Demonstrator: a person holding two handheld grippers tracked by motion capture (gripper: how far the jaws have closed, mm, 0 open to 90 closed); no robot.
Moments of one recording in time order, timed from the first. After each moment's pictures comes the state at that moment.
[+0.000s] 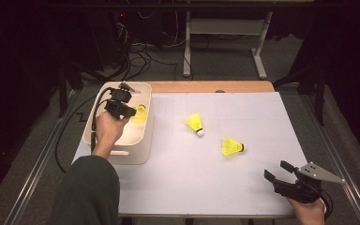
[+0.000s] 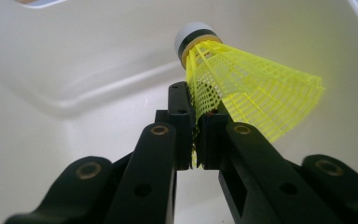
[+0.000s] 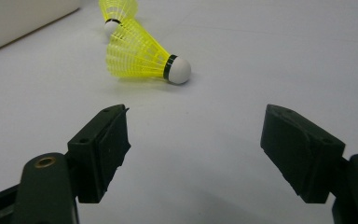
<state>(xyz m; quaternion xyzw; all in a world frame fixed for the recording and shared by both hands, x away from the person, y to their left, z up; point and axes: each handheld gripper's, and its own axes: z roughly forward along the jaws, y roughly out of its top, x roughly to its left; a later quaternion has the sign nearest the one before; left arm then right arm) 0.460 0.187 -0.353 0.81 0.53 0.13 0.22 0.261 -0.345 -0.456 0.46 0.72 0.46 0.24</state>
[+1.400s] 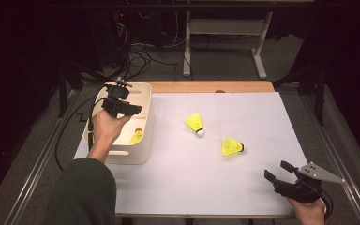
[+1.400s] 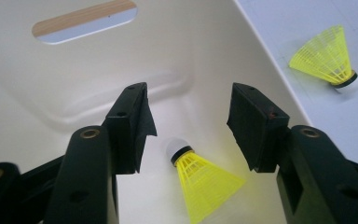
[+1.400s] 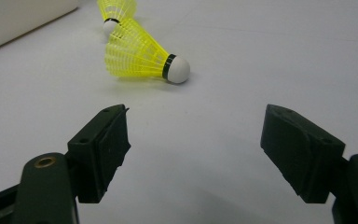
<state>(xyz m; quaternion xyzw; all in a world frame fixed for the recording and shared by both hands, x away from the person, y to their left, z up) 0.440 0.184 -0.326 0.79 0.53 0.15 0.27 0.261 -0.345 -0.456 0.46 0.72 0.46 0.24</state>
